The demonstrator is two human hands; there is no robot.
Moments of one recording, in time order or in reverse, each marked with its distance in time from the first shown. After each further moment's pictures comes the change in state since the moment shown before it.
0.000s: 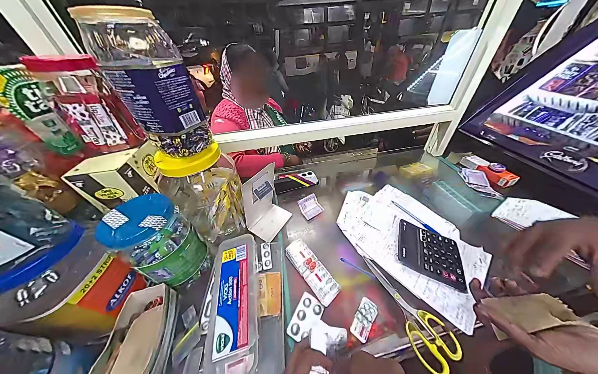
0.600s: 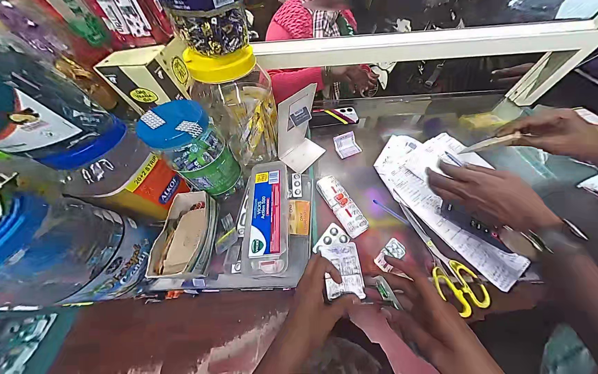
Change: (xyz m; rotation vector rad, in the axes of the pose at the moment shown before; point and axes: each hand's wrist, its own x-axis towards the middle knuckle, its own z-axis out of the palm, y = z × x) left_hand 0.000 0.008 -0.005 0.075 0.099 -0.206; right_hand -0.033 0.022 0.001 0.763 -0.145 0.394
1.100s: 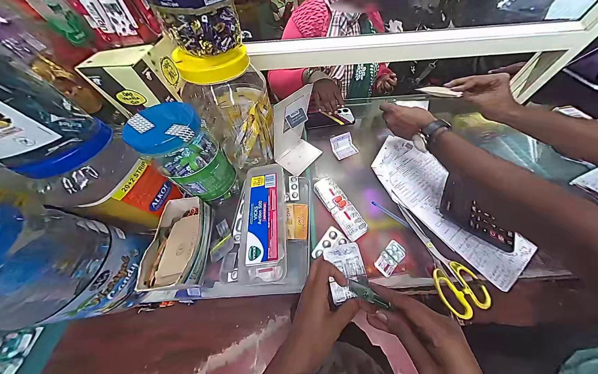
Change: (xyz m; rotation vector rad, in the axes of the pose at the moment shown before) left_hand 0.004 -0.008 0.010 -0.106 0.033 0.072; right_hand -0.003 -0.015 0.024 -0.287 0.165 -0.087
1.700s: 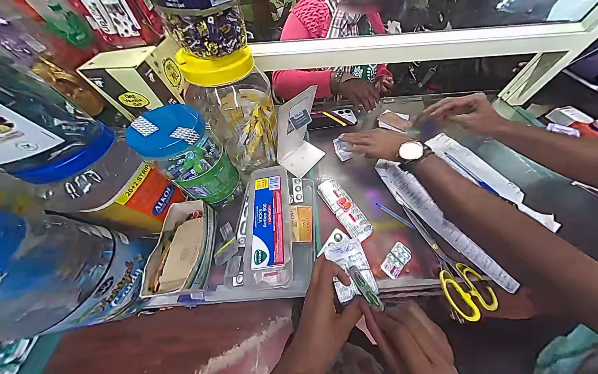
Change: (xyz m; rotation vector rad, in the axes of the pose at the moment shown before) left_hand 0.002 0.008 -0.004 0.019 0.046 0.051; right_hand 0.010 0.036 0.048 -0.517 0.489 -0.587
